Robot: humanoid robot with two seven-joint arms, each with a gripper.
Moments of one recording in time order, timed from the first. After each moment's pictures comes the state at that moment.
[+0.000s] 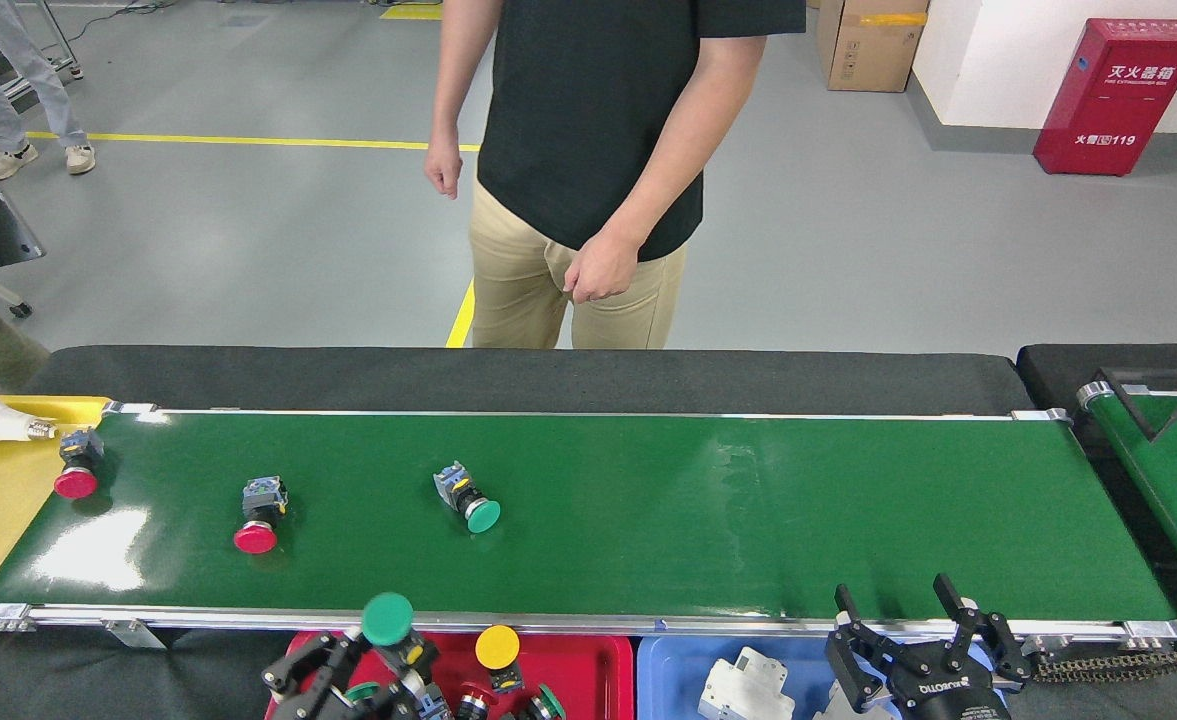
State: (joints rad) left arm 0.27 0.13 0.04 -1.72 -1.37 -0.77 0.05; right arm 0.22 0.01 -0.06 -1.76 1.43 -0.13 0.11
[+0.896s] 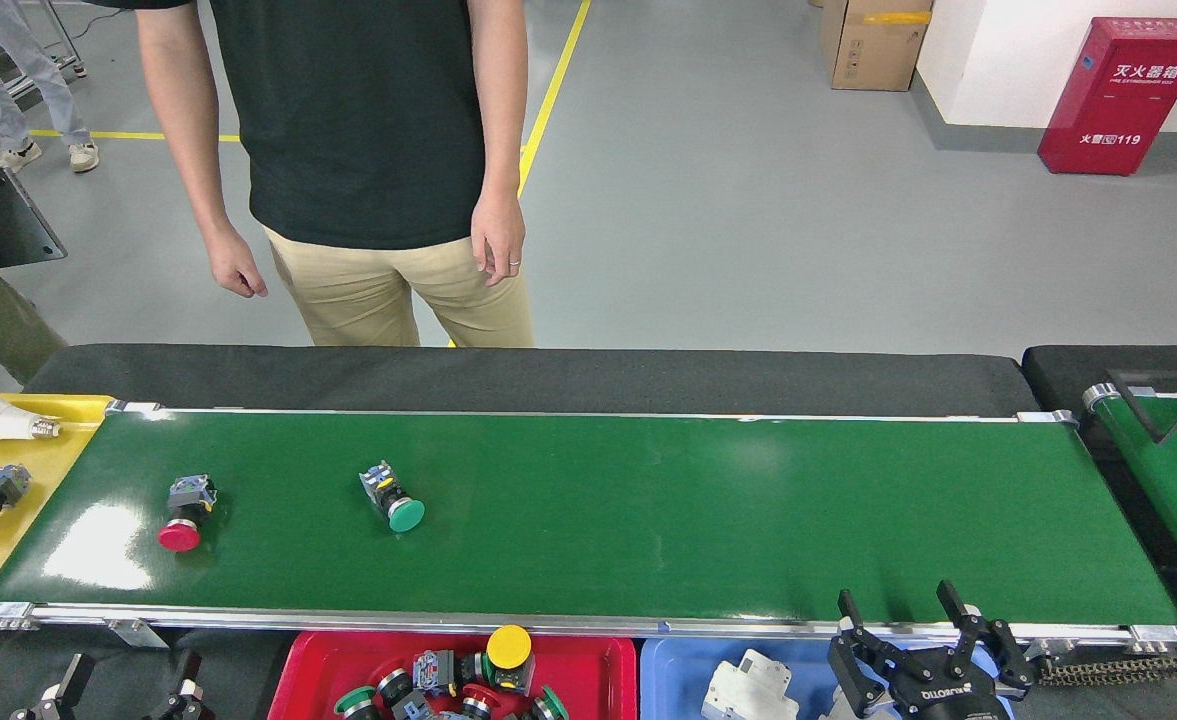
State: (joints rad) left arm 0.25 0.11 0.42 -1.53 -1.47 -0.46 0.21; right arm 0.23 0.01 -0.06 -1.76 1.43 -0.12 0.11
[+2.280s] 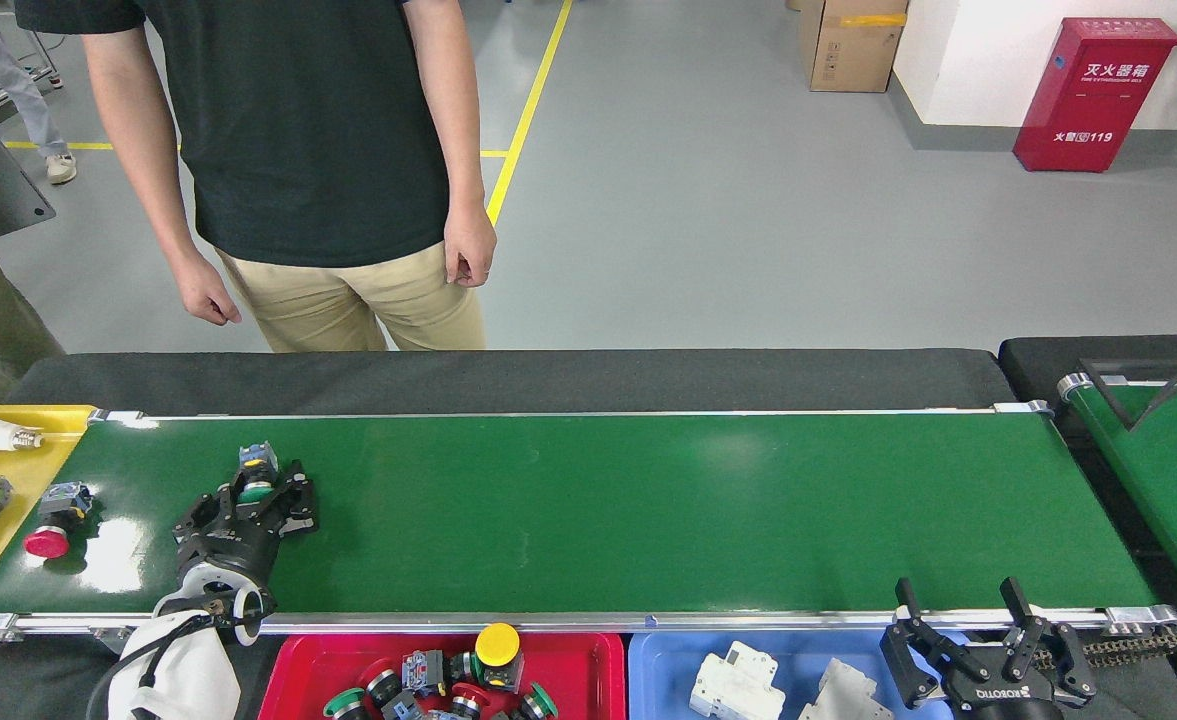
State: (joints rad) left arm -0.45 0.15 0.10 -0.85 -1.50 -0.08 -0.04; right arm 0.24 0.02 -0.17 -1.76 1.43 -0.12 0.02
